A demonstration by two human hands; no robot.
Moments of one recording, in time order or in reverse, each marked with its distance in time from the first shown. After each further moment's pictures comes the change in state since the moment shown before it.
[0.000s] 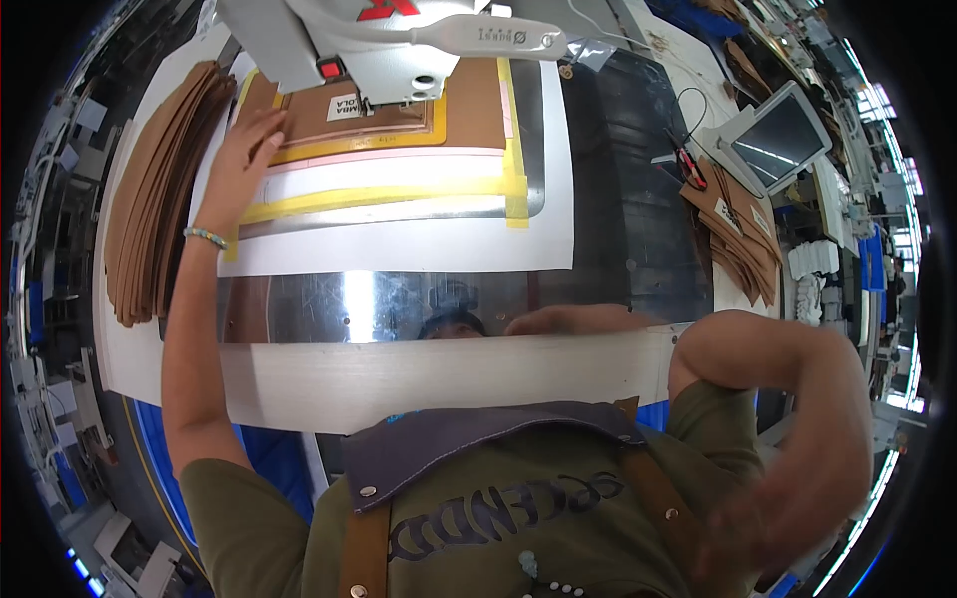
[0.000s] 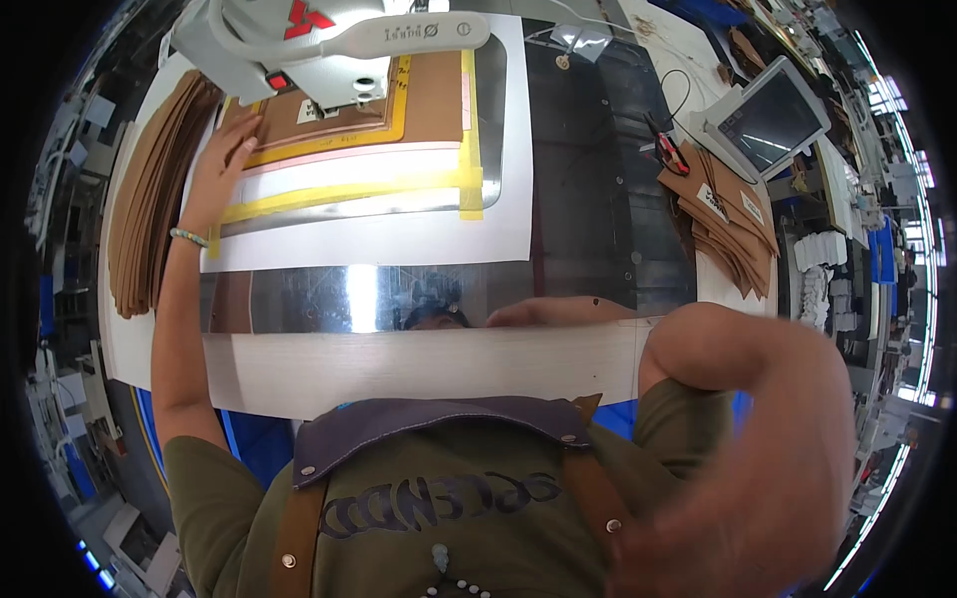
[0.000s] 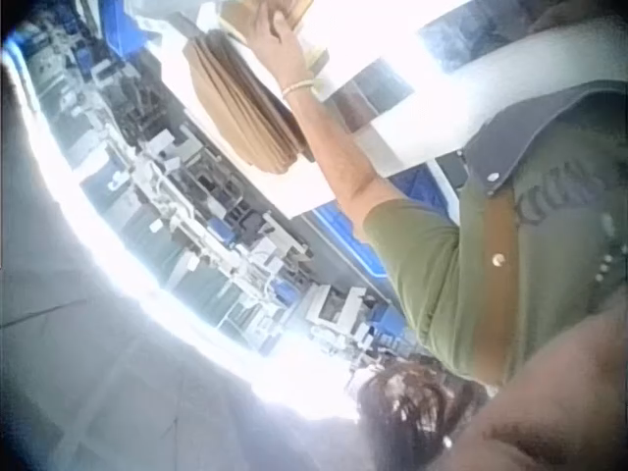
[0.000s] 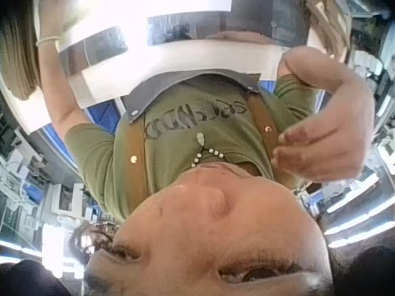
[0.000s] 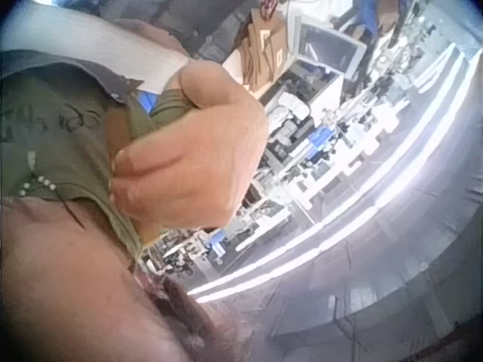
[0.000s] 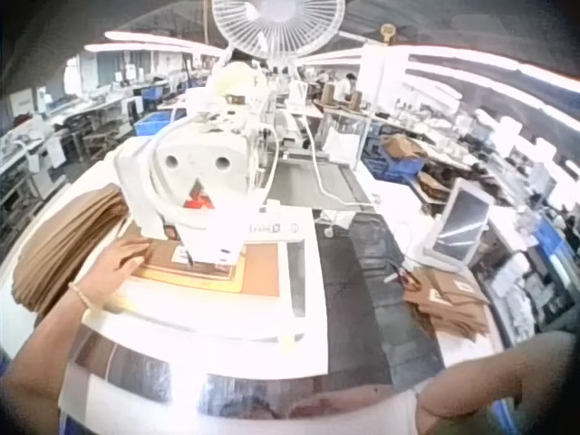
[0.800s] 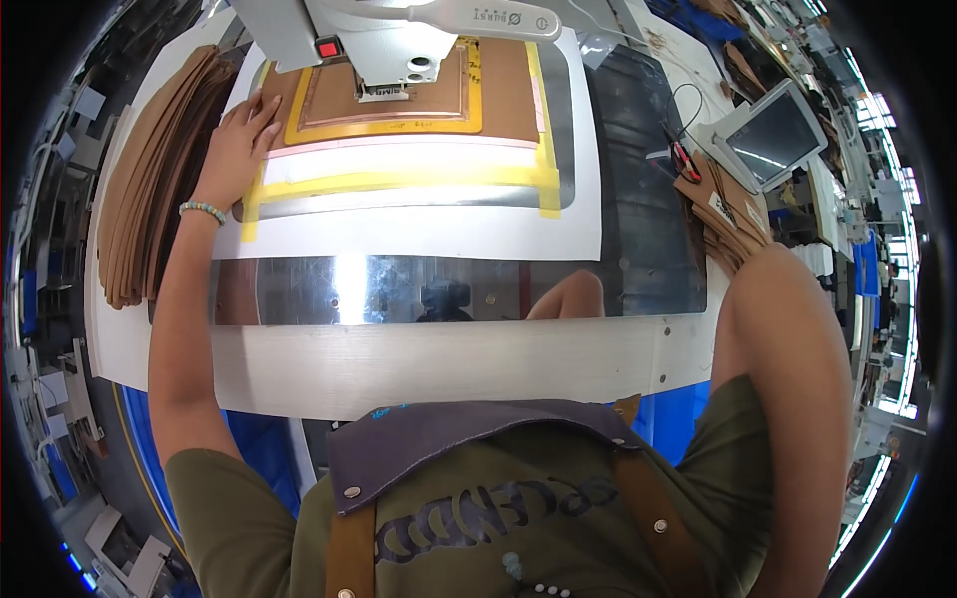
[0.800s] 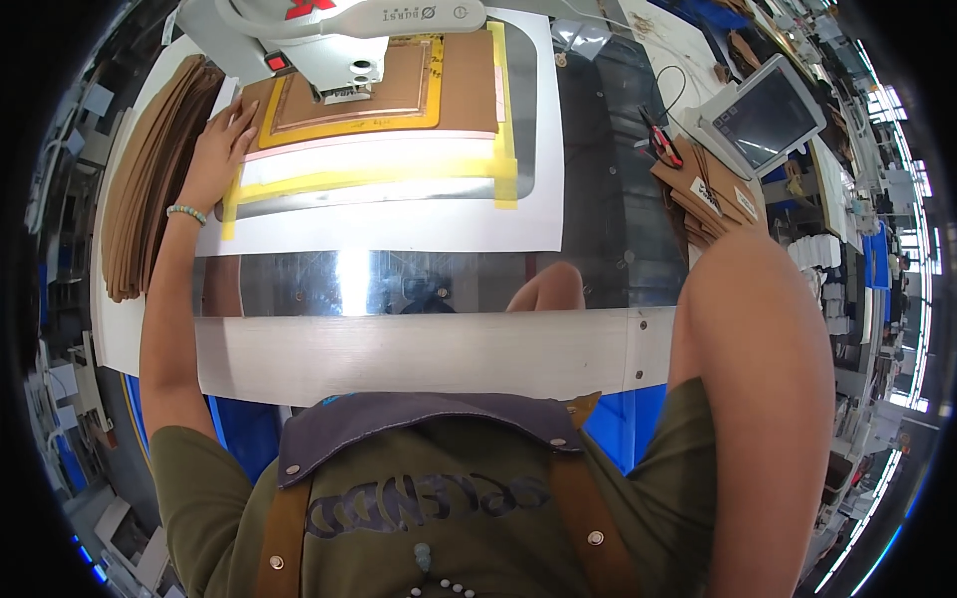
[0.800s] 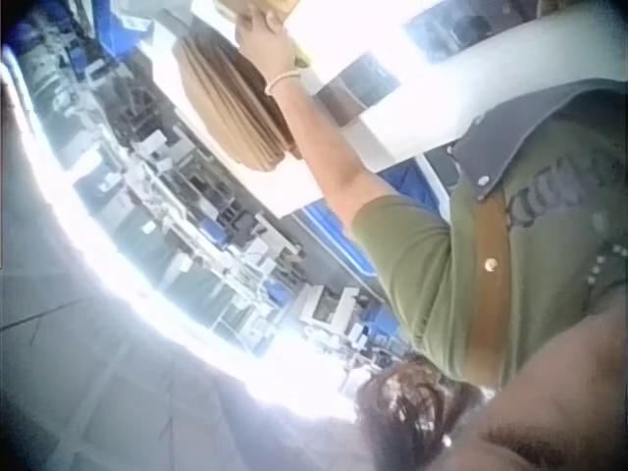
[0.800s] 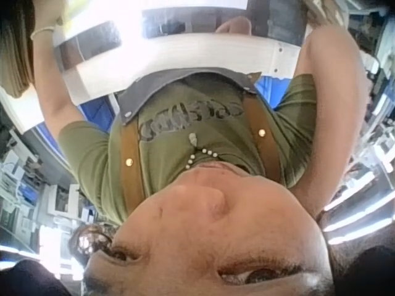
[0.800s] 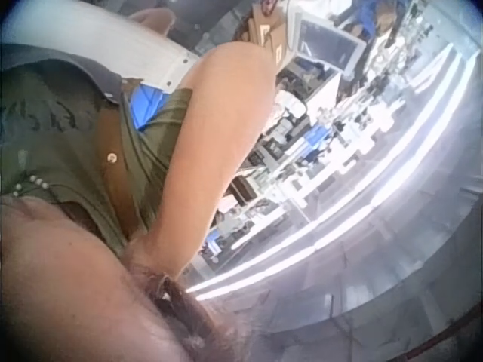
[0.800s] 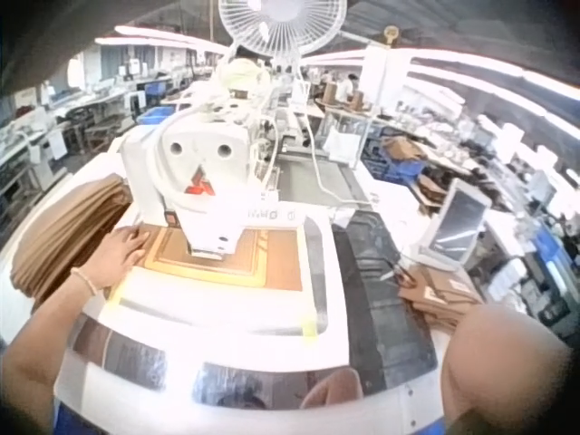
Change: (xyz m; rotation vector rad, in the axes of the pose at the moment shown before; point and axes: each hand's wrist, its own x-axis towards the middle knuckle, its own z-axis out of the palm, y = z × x) left_hand -0.002 -0.018 0.013 0.423 -0.028 0.027; right_hand 0.095 -0.003 0.007 -0.244 -0.540 0.031
